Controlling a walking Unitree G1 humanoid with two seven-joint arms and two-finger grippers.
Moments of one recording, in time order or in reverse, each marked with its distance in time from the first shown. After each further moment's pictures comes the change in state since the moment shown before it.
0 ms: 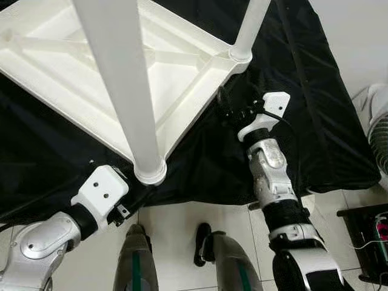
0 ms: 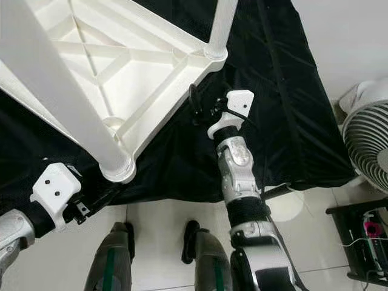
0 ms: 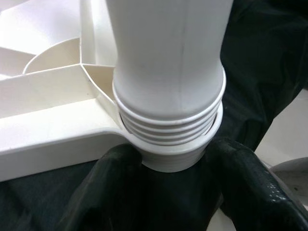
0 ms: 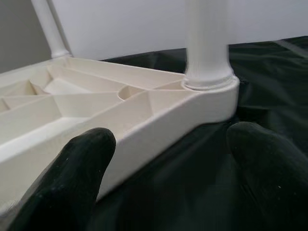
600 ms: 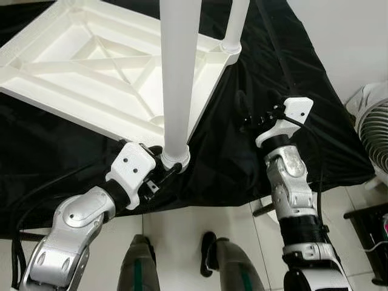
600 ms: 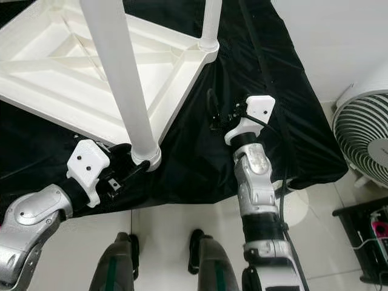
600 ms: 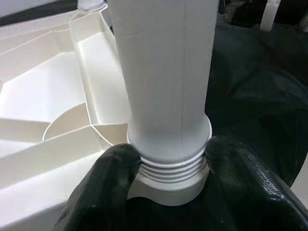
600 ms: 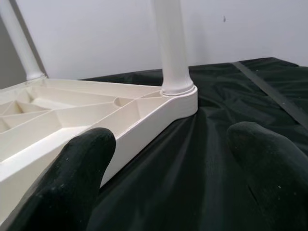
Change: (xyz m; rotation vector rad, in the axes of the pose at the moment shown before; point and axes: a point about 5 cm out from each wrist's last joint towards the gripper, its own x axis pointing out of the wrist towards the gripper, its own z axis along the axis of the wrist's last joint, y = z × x) left arm 0.049 0.000 0.021 -0.026 -0.169 -0.029; right arm -0.020 -0.014 0.013 -0.040 0.026 -0.067
